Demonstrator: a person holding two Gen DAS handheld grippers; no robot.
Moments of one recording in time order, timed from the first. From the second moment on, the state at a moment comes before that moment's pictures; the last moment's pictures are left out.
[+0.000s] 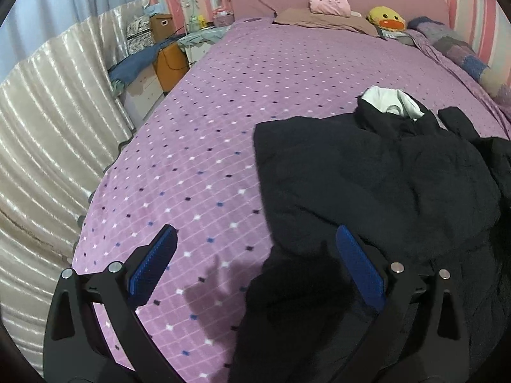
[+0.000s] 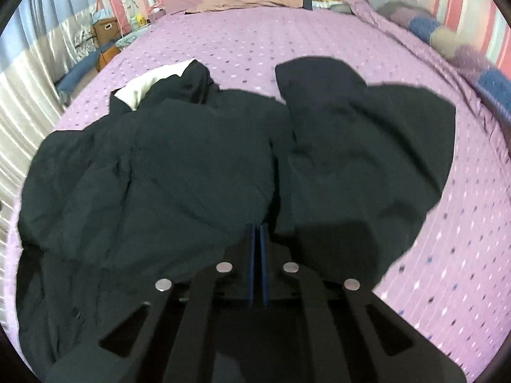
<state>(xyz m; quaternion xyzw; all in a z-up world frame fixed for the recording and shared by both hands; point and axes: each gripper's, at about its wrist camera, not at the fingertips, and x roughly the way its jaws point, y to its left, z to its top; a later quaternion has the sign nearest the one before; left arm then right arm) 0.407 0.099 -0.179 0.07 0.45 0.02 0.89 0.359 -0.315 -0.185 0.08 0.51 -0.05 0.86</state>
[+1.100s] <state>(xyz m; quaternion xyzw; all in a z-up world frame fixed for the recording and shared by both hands) 0.454 0.057 -0.233 0.09 0.49 0.00 0.87 0.405 -0.305 -0.188 0.03 0.50 -0.01 0.87</state>
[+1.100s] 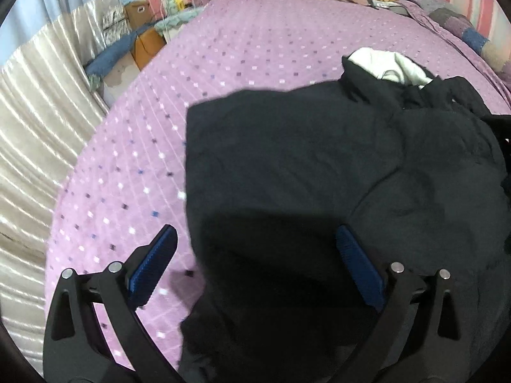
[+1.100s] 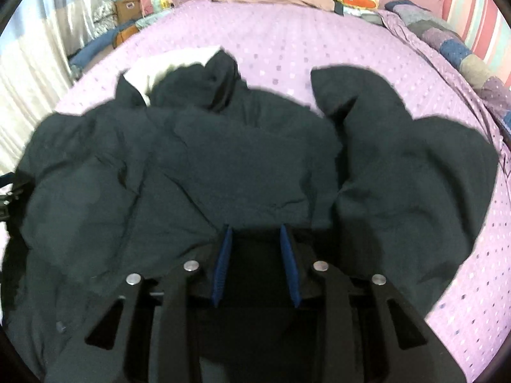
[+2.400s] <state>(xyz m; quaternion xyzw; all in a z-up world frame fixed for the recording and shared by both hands) 0.517 0.029 -0.216 0.09 0.50 -0.02 0.86 0.587 -0.390 -0.238 -0.01 0.64 -0.11 0.76</state>
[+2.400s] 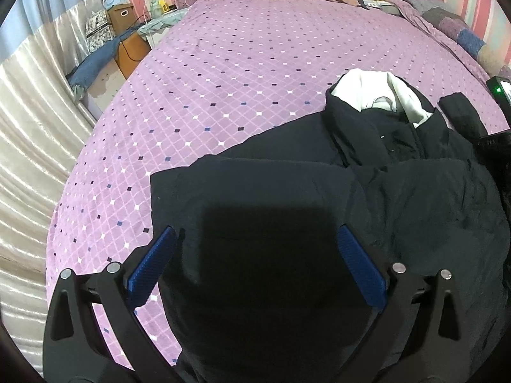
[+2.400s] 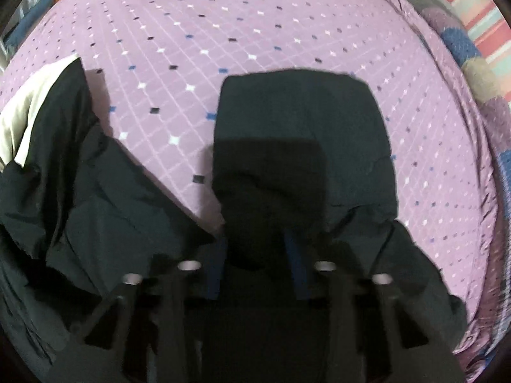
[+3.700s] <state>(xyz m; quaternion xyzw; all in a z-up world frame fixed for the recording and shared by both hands) 0.398 0.065 -0.154 0.08 0.48 0.00 0.87 0.367 -0.249 -0.115 0.04 0.49 0.07 0.87</state>
